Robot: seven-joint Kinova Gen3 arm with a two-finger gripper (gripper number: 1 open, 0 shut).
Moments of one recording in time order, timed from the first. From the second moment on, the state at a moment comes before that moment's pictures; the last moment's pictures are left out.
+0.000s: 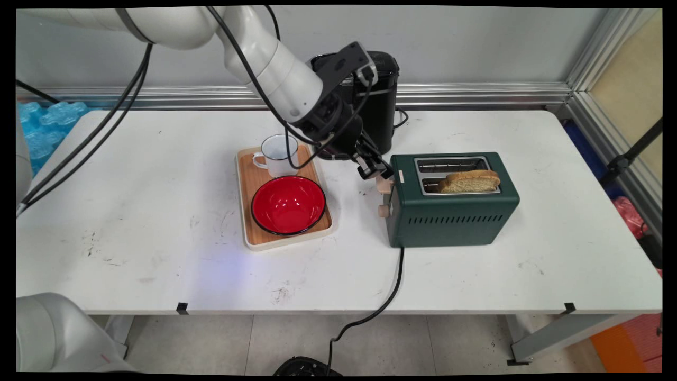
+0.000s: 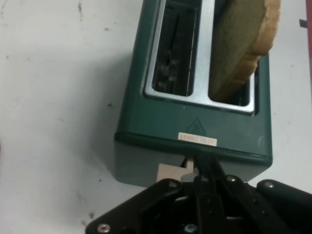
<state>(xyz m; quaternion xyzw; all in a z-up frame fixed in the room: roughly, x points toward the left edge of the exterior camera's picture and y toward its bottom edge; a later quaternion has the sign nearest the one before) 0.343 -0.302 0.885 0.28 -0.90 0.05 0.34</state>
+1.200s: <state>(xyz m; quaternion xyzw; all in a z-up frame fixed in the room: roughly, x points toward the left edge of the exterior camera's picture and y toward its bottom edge) 0.343 -0.305 0.837 0.28 -0.91 0.04 0.32</state>
